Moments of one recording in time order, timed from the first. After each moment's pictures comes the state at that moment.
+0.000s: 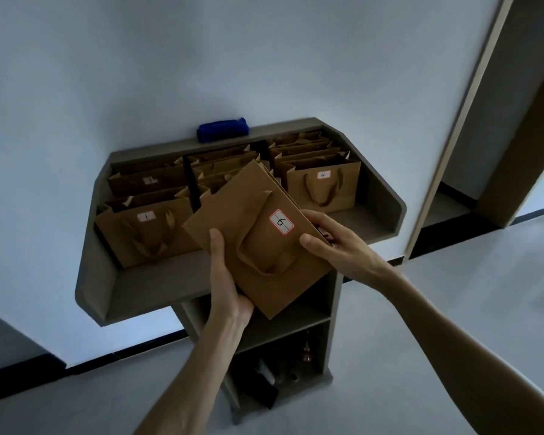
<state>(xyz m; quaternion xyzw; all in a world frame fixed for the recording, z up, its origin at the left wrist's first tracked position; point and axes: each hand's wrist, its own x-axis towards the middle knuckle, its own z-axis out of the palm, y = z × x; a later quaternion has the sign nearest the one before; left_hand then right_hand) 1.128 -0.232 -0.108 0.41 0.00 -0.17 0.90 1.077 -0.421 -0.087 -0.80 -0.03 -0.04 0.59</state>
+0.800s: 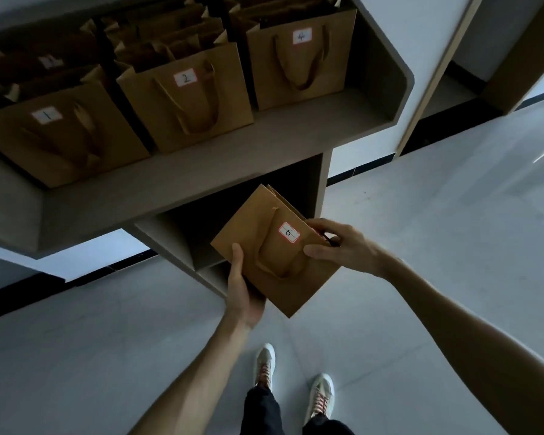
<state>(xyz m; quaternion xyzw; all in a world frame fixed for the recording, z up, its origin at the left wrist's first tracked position) 1.077 -0.248 -0.306 0.48 0.13 -0.34 0.80 1.030 -0.459 -0.268 -0.81 0.08 0.10 0.58</state>
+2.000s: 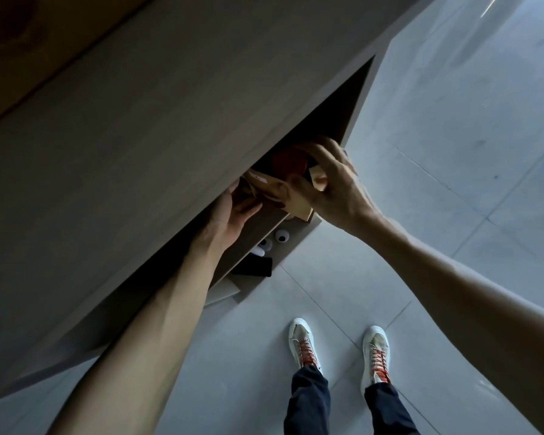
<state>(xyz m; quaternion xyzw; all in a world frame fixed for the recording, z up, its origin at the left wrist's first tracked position) 1.333 -0.314 -0.475 0.59 0.04 -0.48 0.65 1.187 -0.448 -0.455 -0.87 0.26 -0.20 0.38</state>
